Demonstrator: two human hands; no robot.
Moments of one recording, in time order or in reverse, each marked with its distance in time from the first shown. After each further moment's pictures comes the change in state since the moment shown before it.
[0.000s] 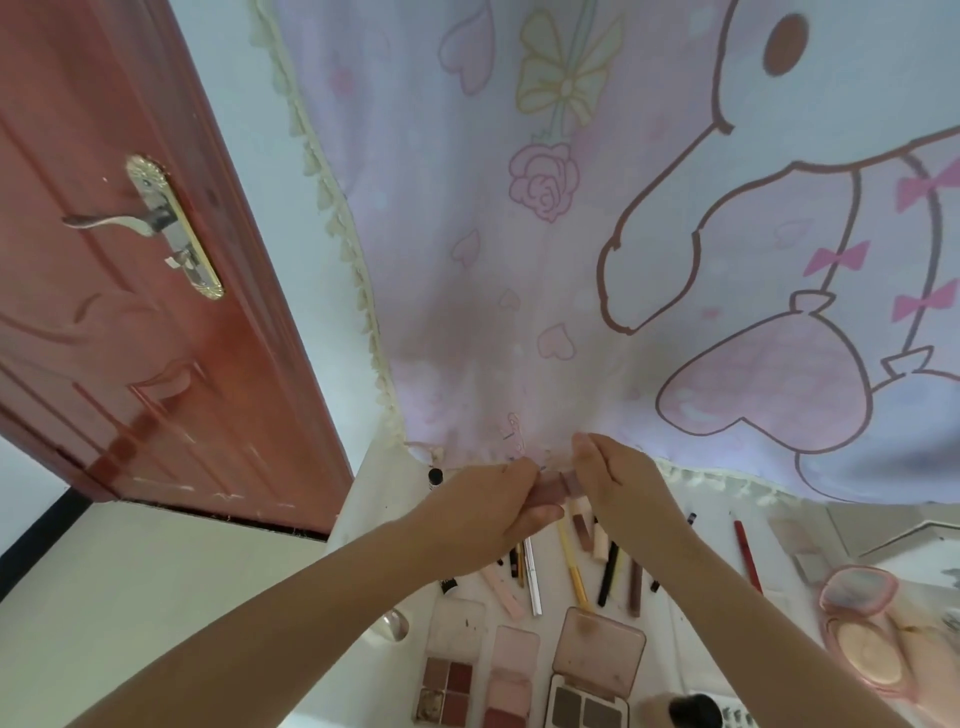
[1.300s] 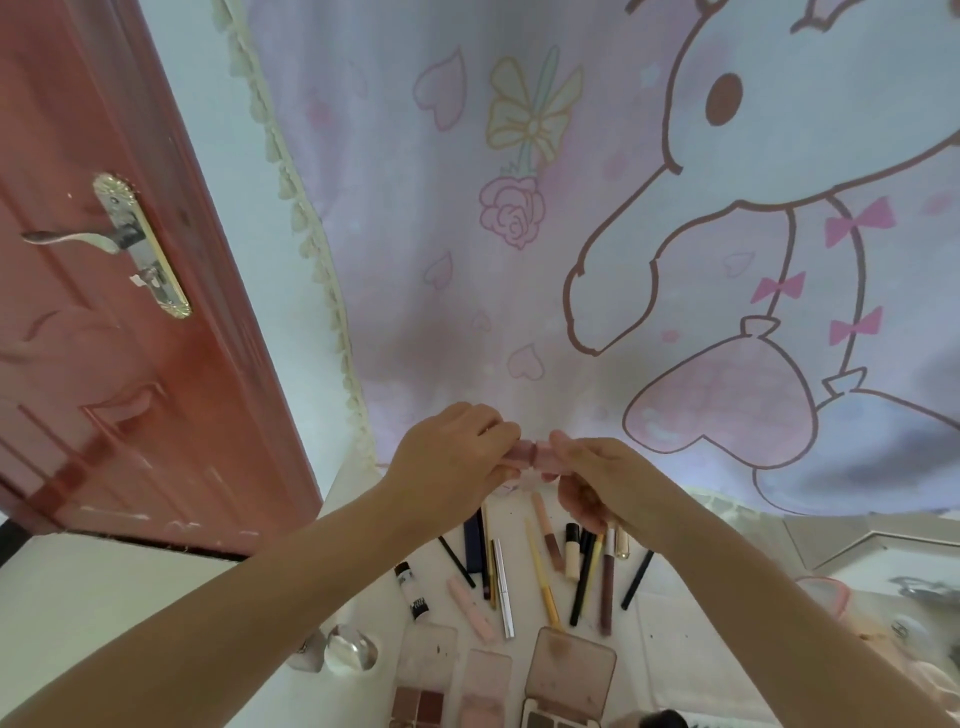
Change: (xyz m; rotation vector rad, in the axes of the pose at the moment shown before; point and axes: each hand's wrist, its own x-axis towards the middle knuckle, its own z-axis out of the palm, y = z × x) left_hand 0.019 0.004 -0.028 0.396 0.454 0.161; right_hand 0.017 -0.005 -0.036 0.296 -0.404 0.285
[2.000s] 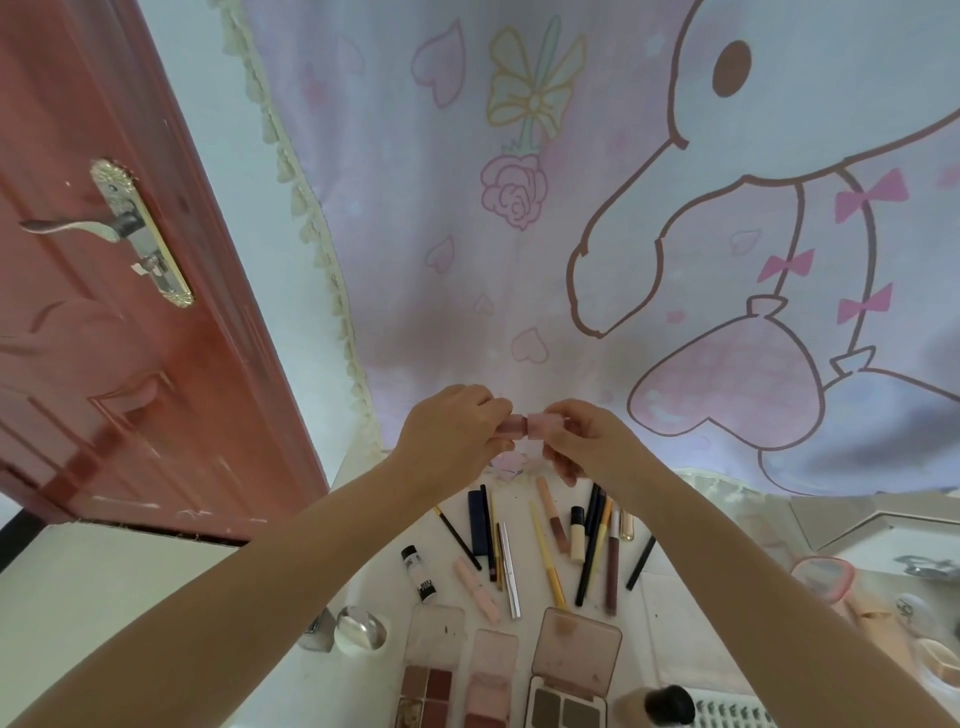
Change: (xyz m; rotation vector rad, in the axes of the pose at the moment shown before) left_hand 0.004 -0.016 0.027 -0.005 -0.093 -0.152; right_hand 0.024 0.014 0.004 -0.042 0.140 -0.148
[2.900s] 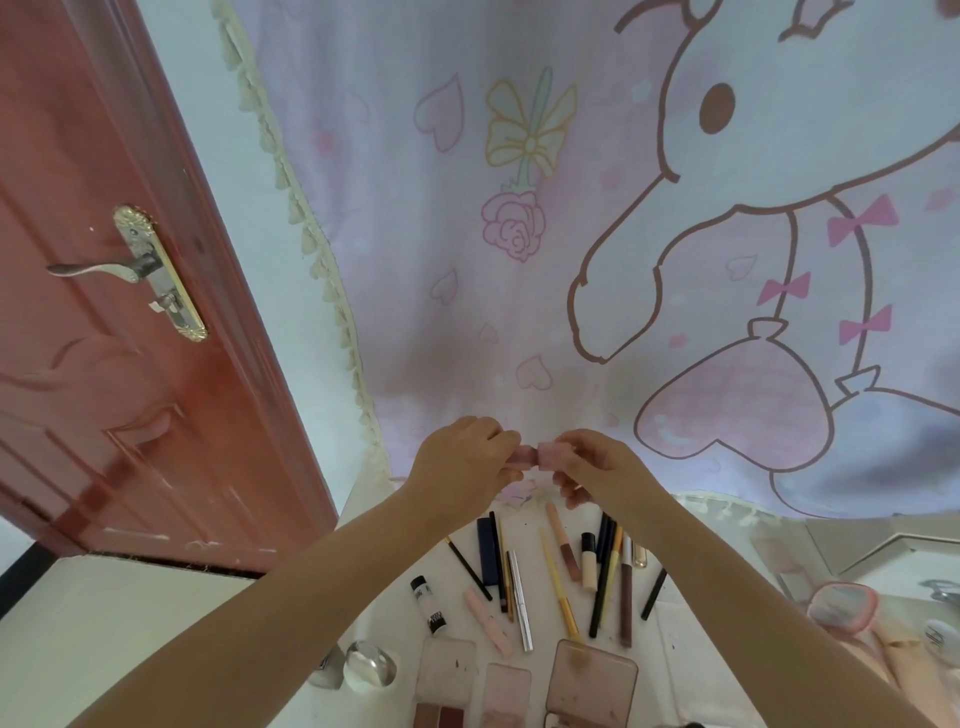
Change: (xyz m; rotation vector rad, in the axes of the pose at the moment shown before) left_hand 0.002 0.005 -0.003 0.067 0.046 0.097; right_hand 0.000 0.010 0.000 0.024 0.068 -0.015
